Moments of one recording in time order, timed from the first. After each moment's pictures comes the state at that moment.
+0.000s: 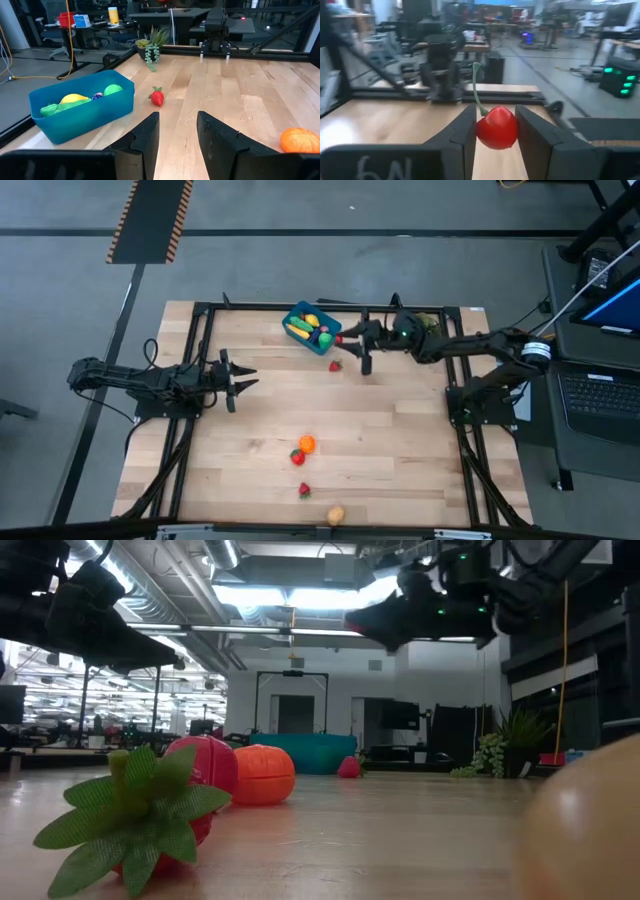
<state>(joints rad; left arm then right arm) -0.07 0.20 0.02 0.04 -0.35 -0.05 -0.40 1.49 0.67 0.83 -0.40 -0.06</state>
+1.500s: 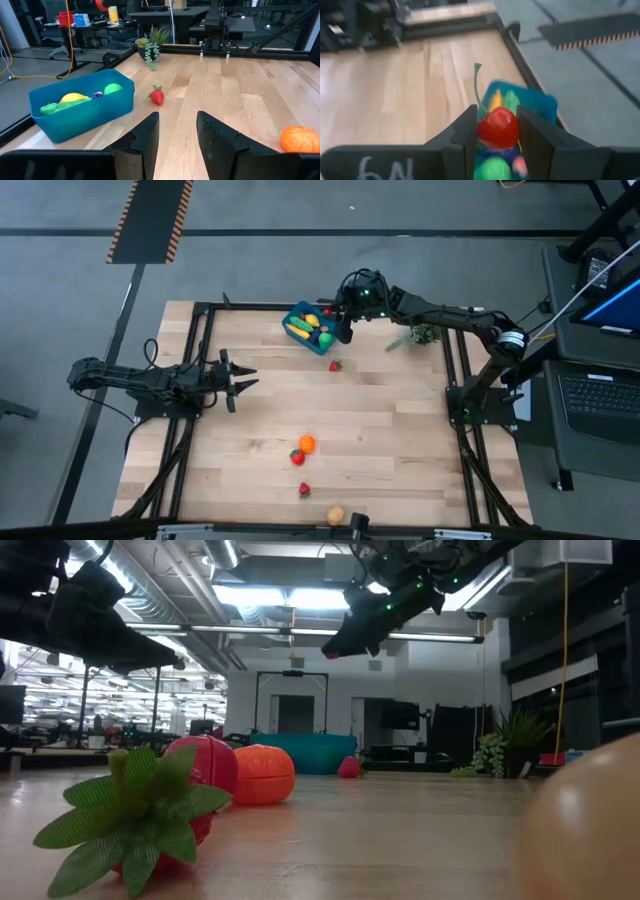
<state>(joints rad) -0.07 0.20 0.02 0.03 -0.35 -0.05 -0.51 1.69 1.29 -0.10 -0.24 -0.14</state>
